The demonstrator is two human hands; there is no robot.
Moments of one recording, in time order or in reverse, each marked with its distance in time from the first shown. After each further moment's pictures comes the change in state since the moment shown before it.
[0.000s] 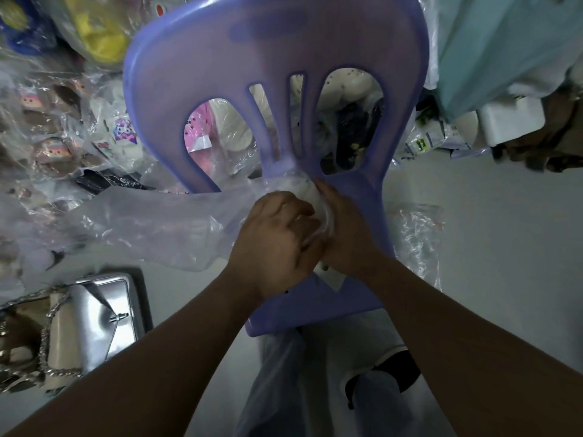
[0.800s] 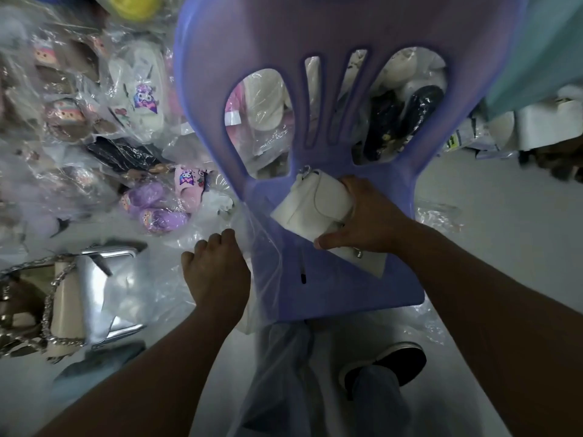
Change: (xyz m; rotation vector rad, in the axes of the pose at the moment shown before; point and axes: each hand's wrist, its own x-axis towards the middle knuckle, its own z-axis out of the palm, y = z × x) left_hand -0.102 -0.043 0.008 0.449 -0.314 -0.929; right_hand 0.031 -0.021 -0.008 -0.271 -0.327 0.097
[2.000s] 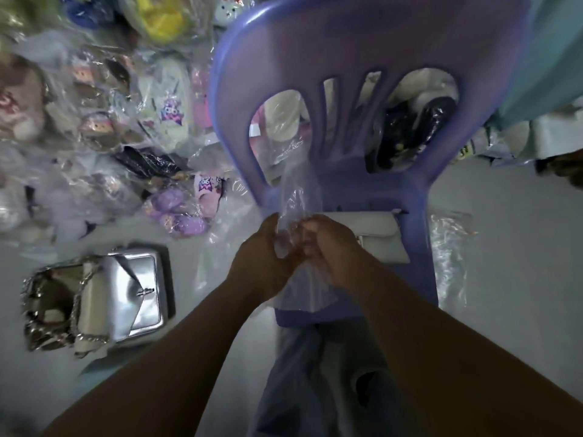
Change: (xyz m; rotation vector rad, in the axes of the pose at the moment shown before) left_hand 0.013 0.015 -0.051 -0.784 -0.419 0.105; right_hand -0.004 -0.077 0.067 1.198 -0.050 0.460
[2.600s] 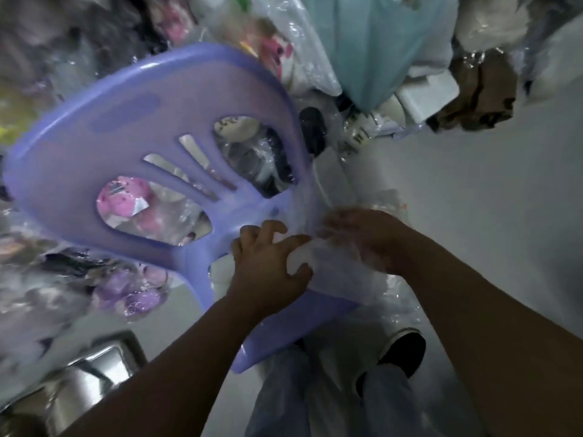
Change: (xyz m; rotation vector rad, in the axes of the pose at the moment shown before) left_hand 0.024 0.121 0.093 0.648 0.029 0.599; right_hand -0.041 -0.037 -0.230 0.261 0.034 -0.149
